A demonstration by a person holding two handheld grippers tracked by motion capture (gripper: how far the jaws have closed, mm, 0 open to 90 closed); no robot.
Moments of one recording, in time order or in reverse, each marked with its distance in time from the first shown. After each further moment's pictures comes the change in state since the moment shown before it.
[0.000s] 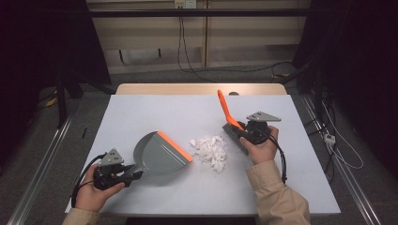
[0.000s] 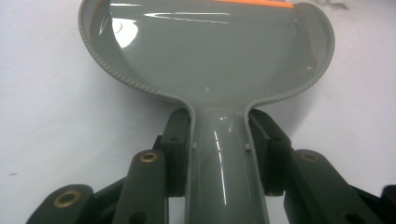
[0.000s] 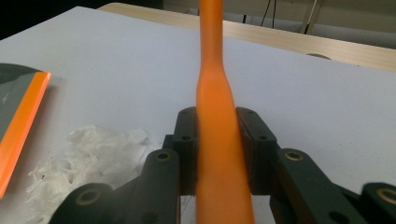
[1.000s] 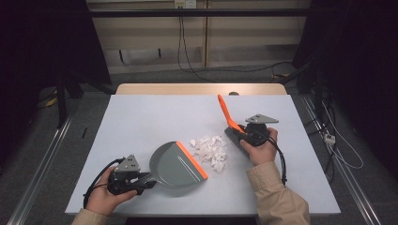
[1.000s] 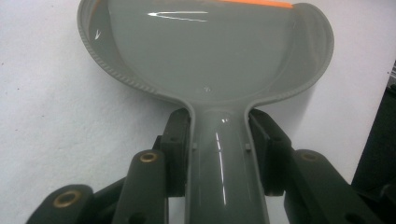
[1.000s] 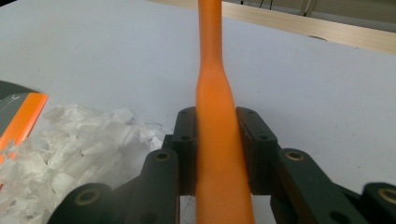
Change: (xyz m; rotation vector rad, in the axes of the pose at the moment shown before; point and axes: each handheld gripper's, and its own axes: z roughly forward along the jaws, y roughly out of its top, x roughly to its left) left arm -0.026 0.009 0.020 0.052 -0.115 0.090; right arm -0.005 -0.011 0.005 0.059 -0.014 -0.016
